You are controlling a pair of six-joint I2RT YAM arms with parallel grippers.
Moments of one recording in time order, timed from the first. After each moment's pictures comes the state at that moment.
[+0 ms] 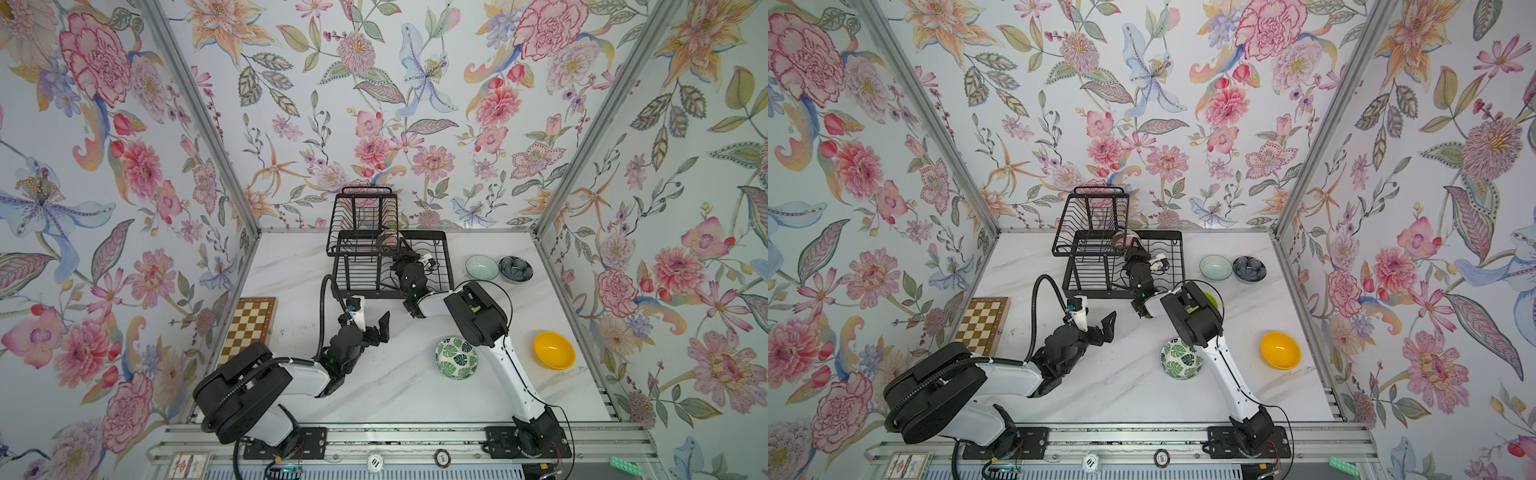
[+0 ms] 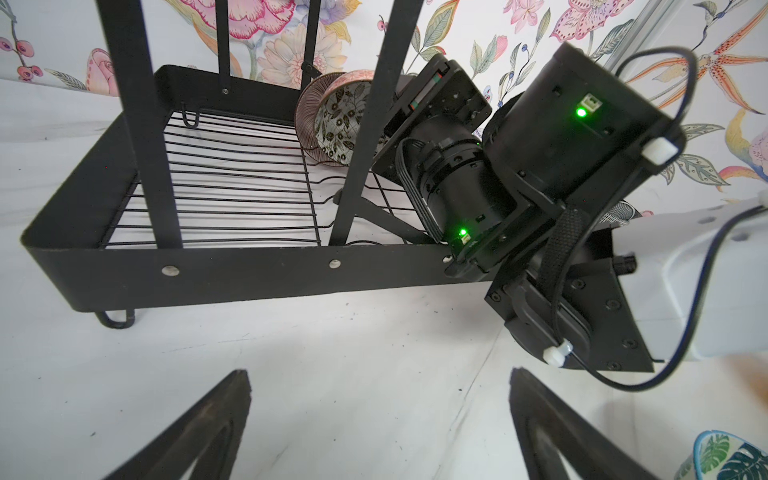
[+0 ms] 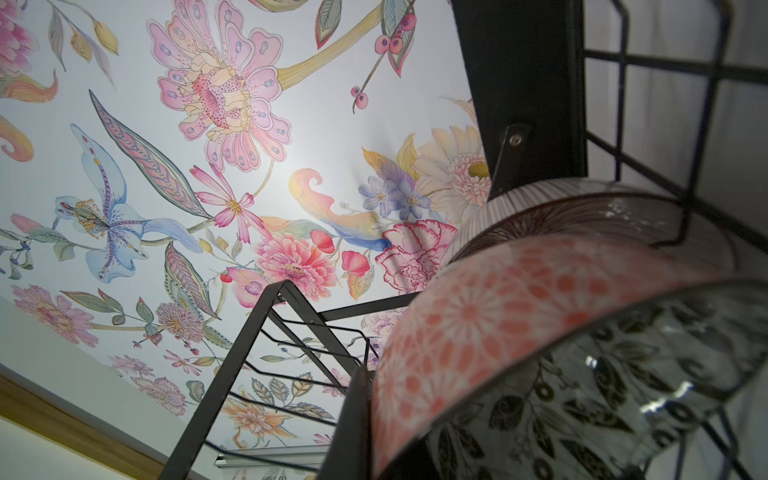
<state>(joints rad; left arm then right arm) -0.78 1.48 0.32 0.91 -0.37 -0.39 0.65 2.54 1.58 1.18 0.51 1.89</state>
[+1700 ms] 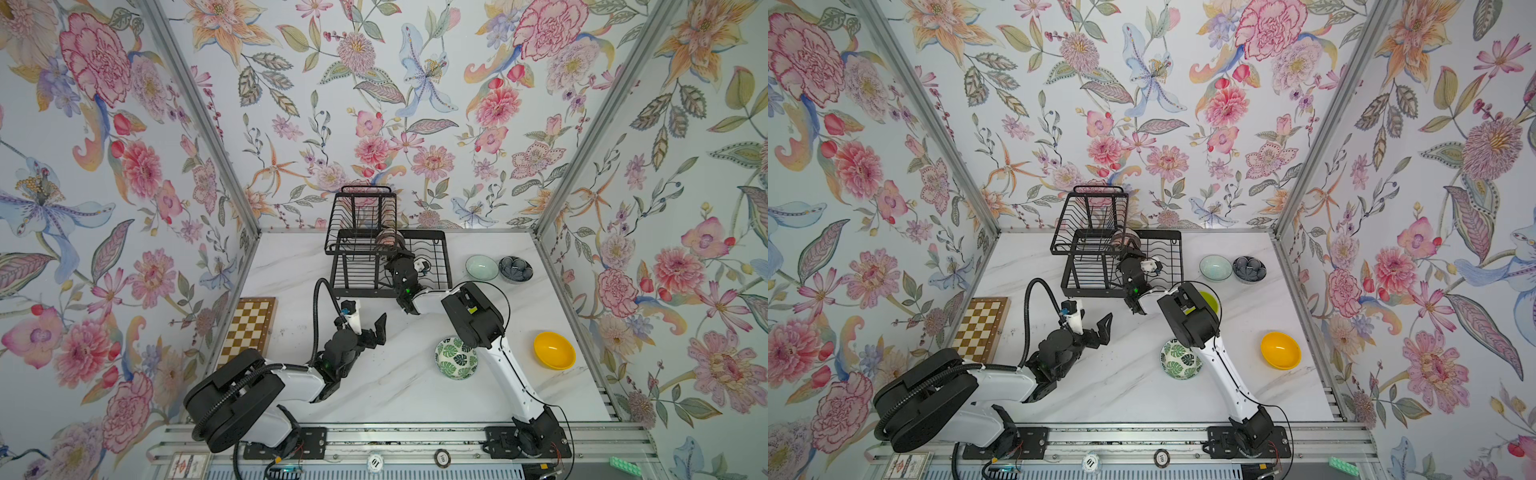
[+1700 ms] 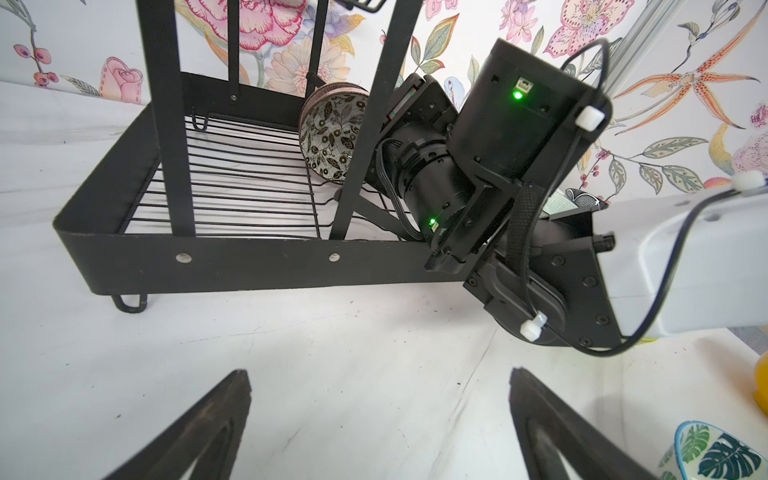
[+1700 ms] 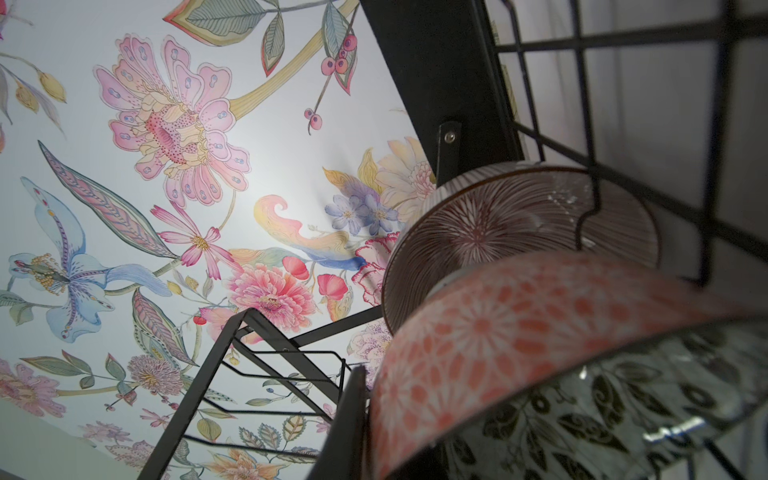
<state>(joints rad) -0.78 1.43 0.27 0.94 -0.37 -0.39 0.68 2.55 1.69 0.96 0.58 2.03</state>
